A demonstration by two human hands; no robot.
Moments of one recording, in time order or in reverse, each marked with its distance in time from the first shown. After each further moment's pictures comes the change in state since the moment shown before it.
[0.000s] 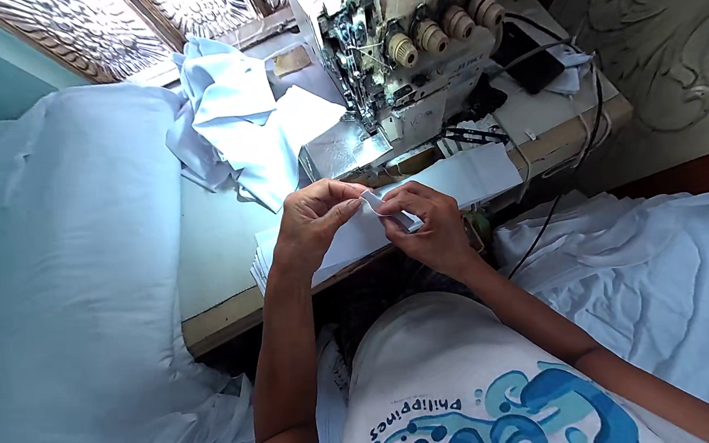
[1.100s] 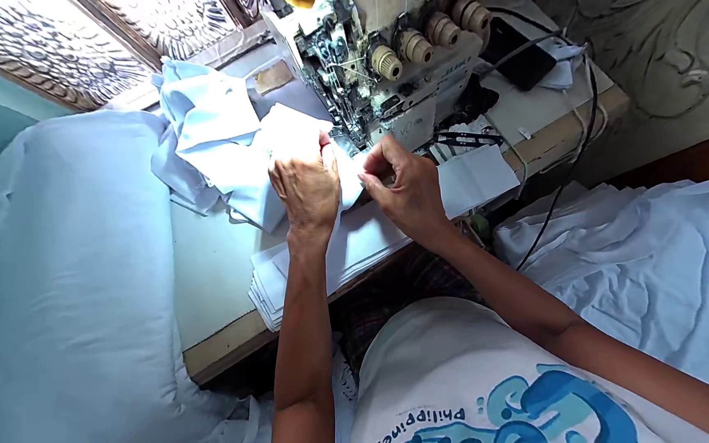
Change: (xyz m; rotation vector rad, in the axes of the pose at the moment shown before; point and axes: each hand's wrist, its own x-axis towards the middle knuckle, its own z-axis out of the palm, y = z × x) left_hand 0.080 -0.012 0.014 1.203 0.389 0.216; right_hand 0.057 0.027 0.021 -0.103 0.150 0.159
